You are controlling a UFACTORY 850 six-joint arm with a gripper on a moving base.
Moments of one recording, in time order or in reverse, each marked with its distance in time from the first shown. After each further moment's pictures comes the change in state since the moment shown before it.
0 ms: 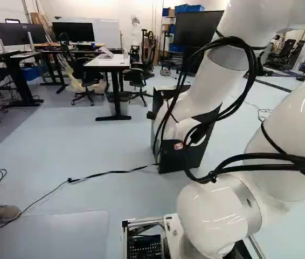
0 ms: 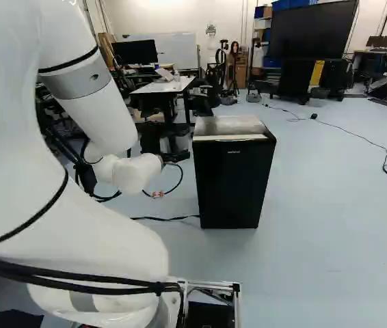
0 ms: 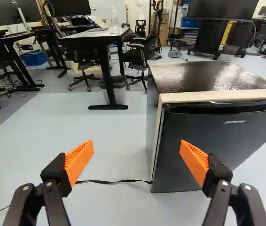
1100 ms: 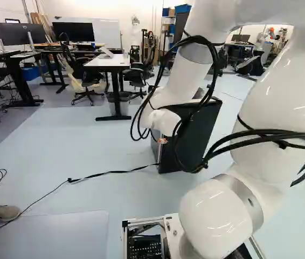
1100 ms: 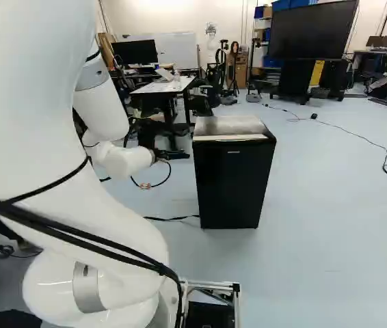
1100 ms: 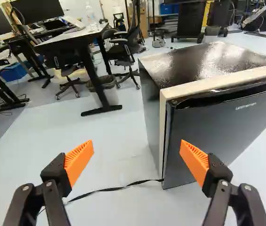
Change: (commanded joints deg) arm 9.4 -11.2 -9.4 20.0 0.0 0.0
